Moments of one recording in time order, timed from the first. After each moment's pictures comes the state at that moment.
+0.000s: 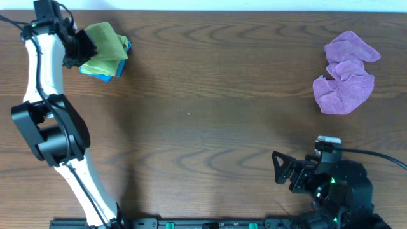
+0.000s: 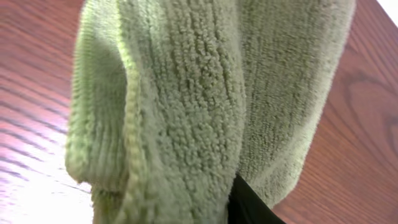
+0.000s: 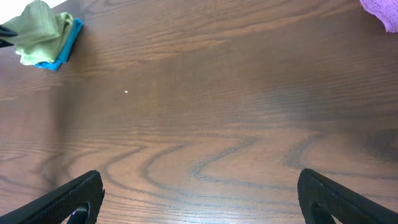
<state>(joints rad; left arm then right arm) 0.29 2.24 2.03 -0.98 0.25 -0.33 0.27 0.42 0.72 -0.99 -0.09 0.50</state>
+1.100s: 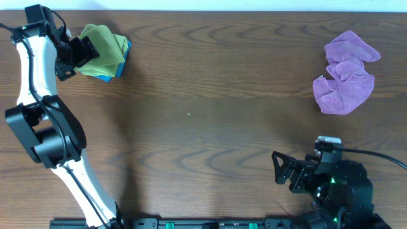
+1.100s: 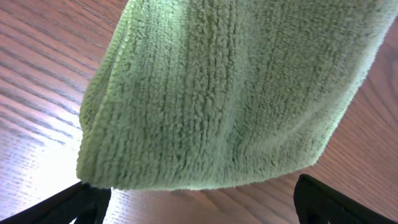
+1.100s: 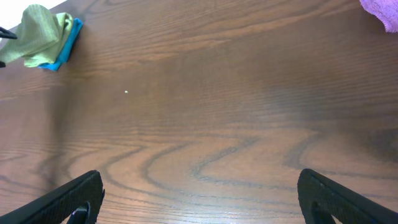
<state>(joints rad) 0.33 2.23 2.03 -1.09 0.23 -0.27 0.27 0.42 0.72 -0.99 -0.09 0.50</state>
